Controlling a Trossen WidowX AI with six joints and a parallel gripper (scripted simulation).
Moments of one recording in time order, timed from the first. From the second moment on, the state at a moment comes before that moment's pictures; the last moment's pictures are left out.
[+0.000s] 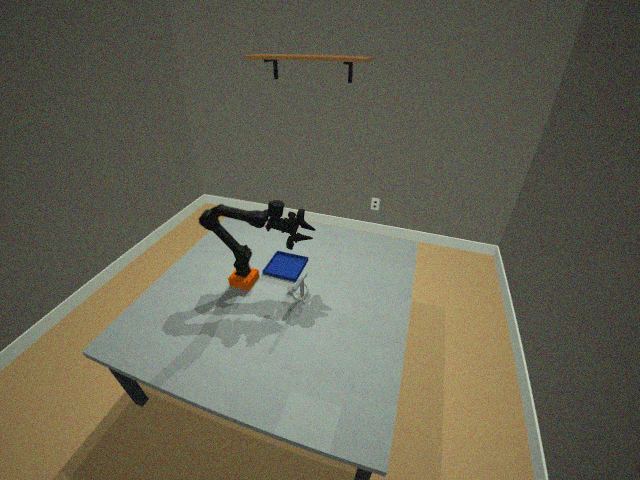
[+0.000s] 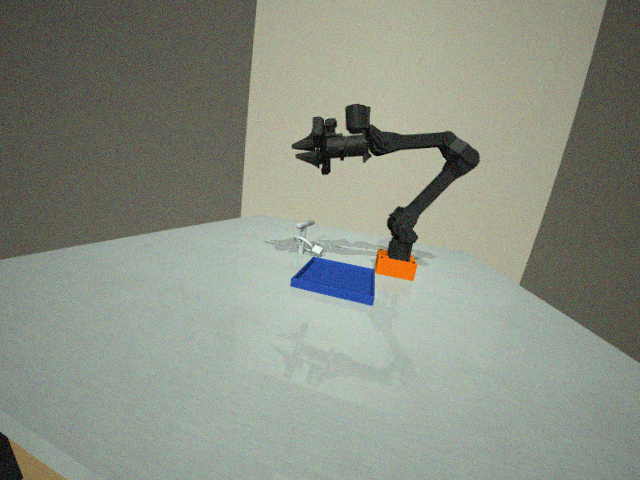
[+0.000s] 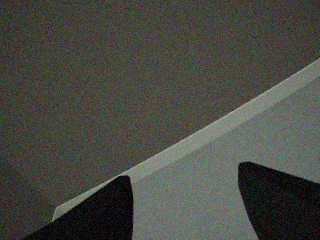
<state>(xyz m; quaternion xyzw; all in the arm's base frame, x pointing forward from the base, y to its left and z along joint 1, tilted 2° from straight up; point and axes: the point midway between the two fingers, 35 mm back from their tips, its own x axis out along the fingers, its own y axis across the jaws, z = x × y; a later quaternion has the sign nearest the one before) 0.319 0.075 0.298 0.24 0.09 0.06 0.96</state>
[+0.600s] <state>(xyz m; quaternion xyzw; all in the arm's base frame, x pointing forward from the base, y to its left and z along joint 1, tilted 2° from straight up) 0.309 0.056 0.198 0.12 0.23 0.03 0.97</state>
